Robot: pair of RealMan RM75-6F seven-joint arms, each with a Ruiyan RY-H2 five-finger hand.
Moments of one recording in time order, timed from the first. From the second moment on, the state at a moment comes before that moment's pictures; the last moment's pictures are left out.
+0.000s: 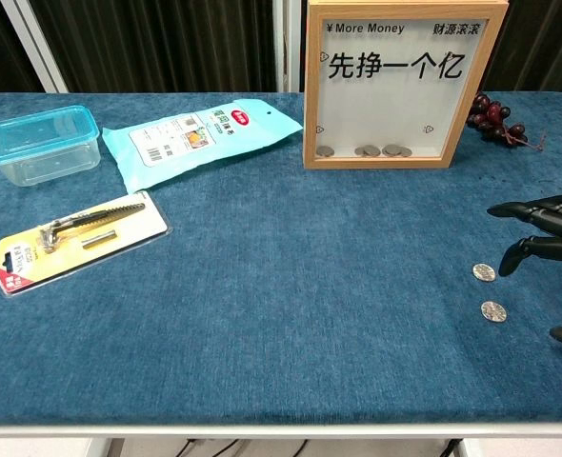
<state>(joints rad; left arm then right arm) -0.11 -1.22 -0.02 -1.47 1.54 1.49 0.01 0.25 -1.43 -0.08 -1.41 -1.75 1.26 -0.19</state>
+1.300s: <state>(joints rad) -0.11 -1.24 -0.02 -1.40 1.54 1.47 -0.05 0.27 -1.57 -0.12 -1.21 -1.75 1.28 -0.10</state>
